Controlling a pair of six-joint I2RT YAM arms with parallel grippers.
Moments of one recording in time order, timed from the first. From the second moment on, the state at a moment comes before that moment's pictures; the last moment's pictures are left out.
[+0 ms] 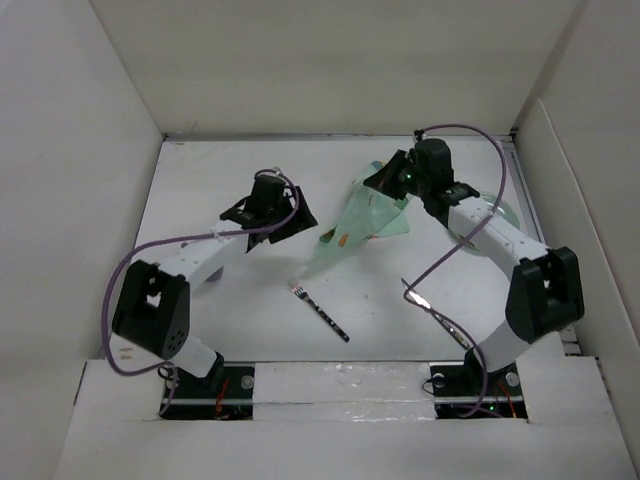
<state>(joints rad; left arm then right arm) -0.47 1.48 1.01 -0.29 0.06 -0.77 0.37 1.57 1.22 -0.07 -0.26 0.84</state>
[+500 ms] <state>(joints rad) -0.50 1.40 0.93 -0.20 0.01 -0.74 0.34 1.69 1.43 -0.08 -0.29 0.87</state>
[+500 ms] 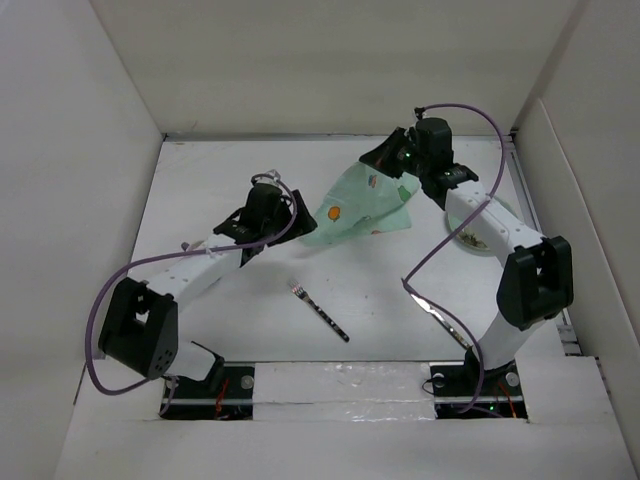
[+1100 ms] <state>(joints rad) -0.50 1.74 1.13 -0.12 0.00 -0.55 0.33 1.65 1.42 -0.08 -0.34 0.89</state>
